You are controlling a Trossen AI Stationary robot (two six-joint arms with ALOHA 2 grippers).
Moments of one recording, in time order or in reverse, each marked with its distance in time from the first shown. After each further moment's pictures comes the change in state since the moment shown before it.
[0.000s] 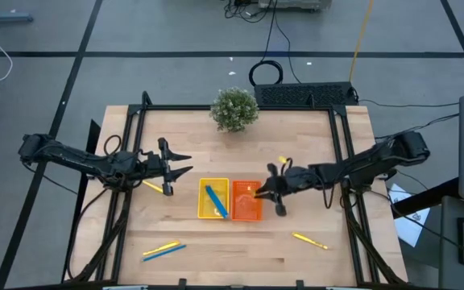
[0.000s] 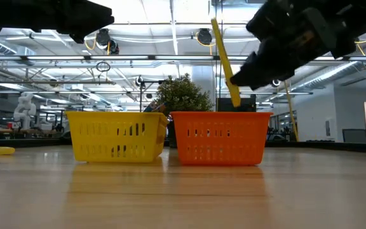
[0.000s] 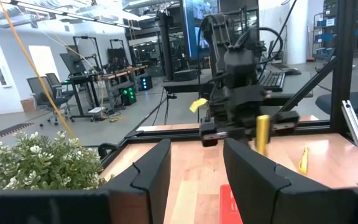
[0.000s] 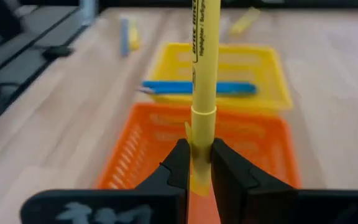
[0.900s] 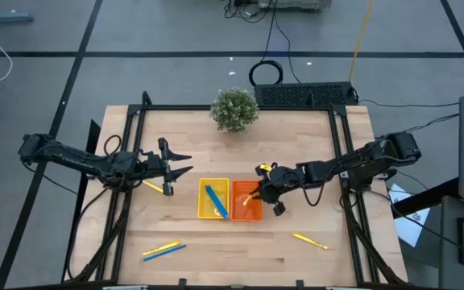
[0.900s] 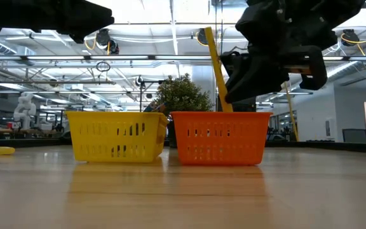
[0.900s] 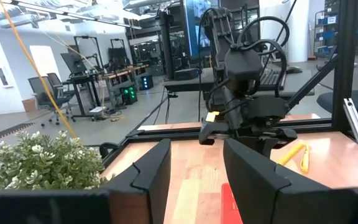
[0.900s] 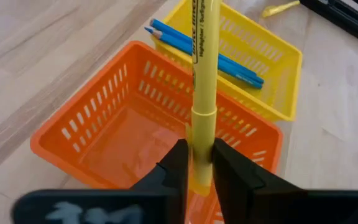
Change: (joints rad) left arm 0.000 0.000 0.000 -0.005 -0.003 0.005; right arm -0.035 0.092 0.166 -0.273 -0.028 -0.479
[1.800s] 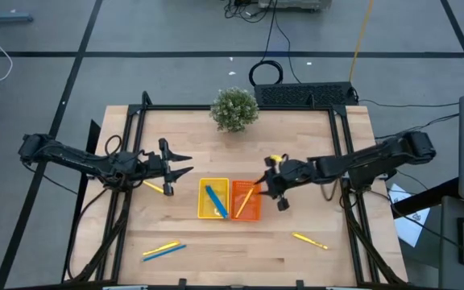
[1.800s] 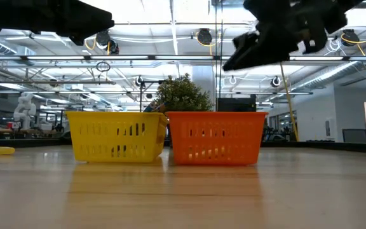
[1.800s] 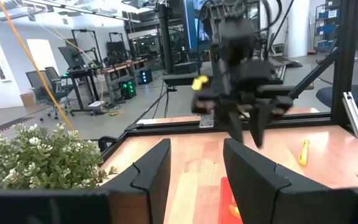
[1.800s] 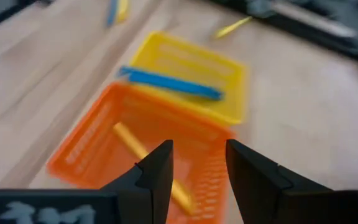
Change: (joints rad) left arm 0.000 0.000 0.000 -0.027 -0.001 -0.013; right arm -0.006 -0.189 -0.008 -0.090 0.064 0.151
